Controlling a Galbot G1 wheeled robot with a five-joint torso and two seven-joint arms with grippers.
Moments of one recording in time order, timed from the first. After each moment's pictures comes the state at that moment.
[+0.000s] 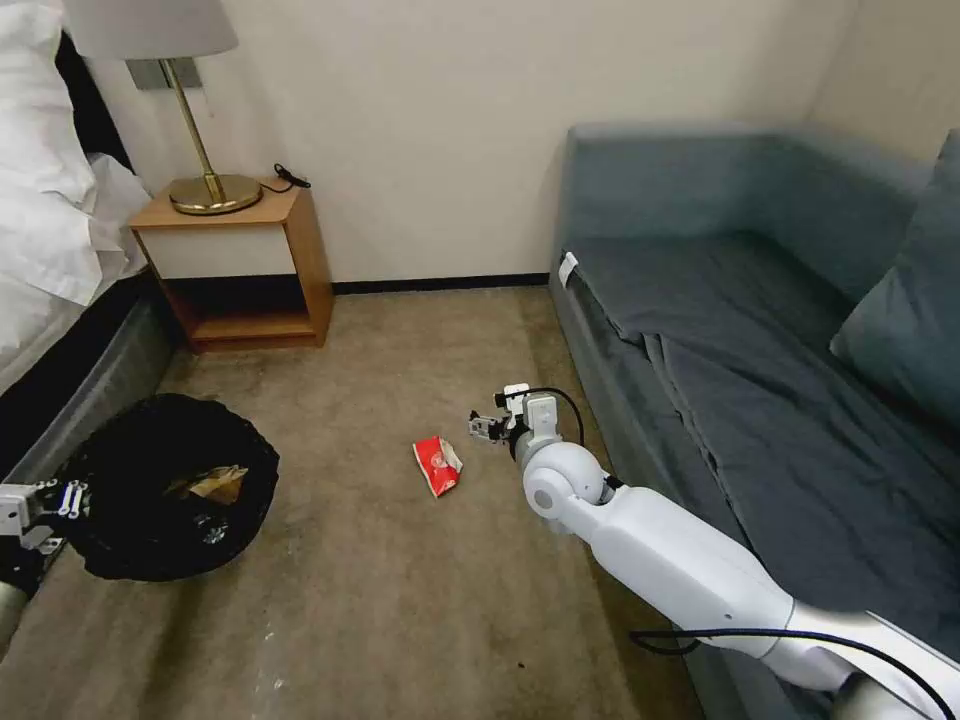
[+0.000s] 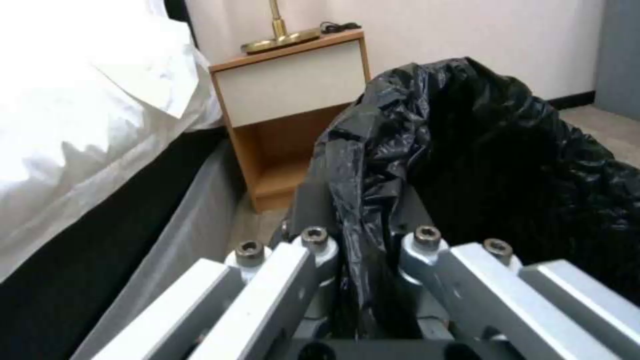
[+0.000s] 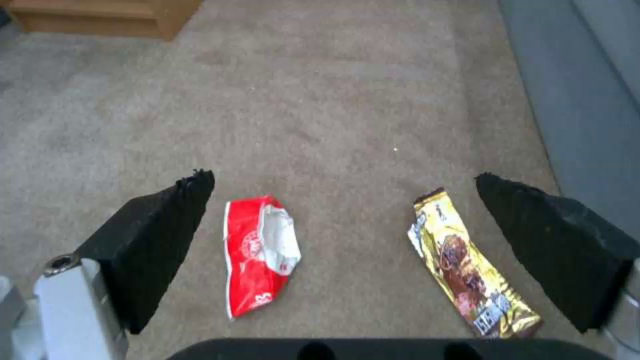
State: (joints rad) left arm 1.61 -0.96 -1.07 -1.68 -0.54 -0.18 0.28; right arm -0.51 1.14 -0.44 1.58 1.00 -0.41 0.67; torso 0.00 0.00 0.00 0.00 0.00
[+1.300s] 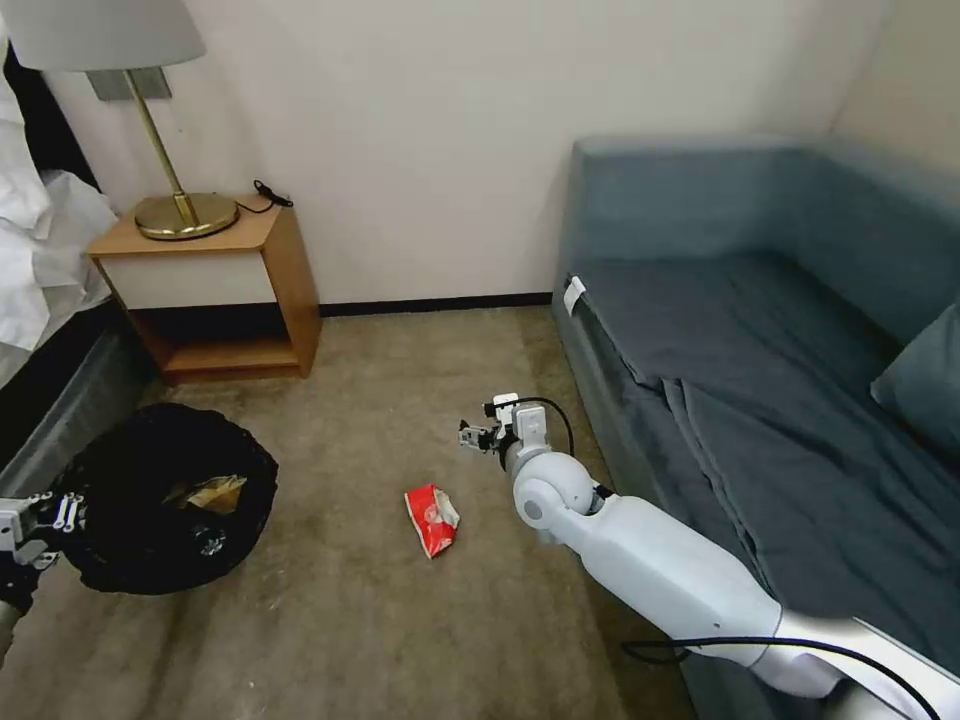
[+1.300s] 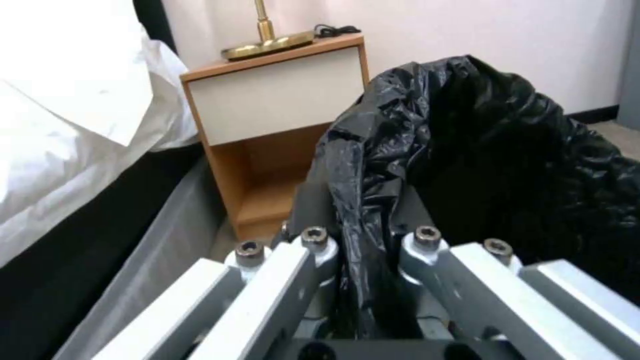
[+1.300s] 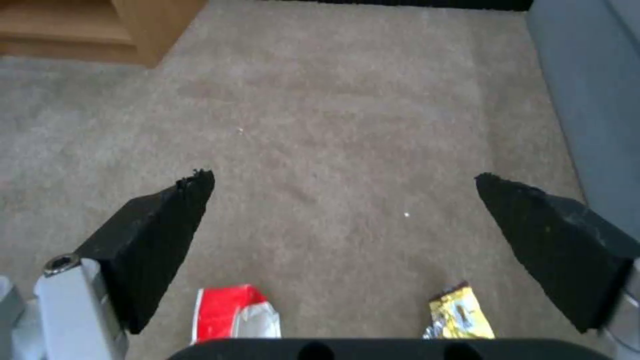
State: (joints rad) left arm 1.66 -0.98 -1.10 -1.70 -0.56 -0.20 0.29; right arm -0.53 1.17 -0.45 1.57 0.98 -0.40 0.66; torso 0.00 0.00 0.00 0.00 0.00
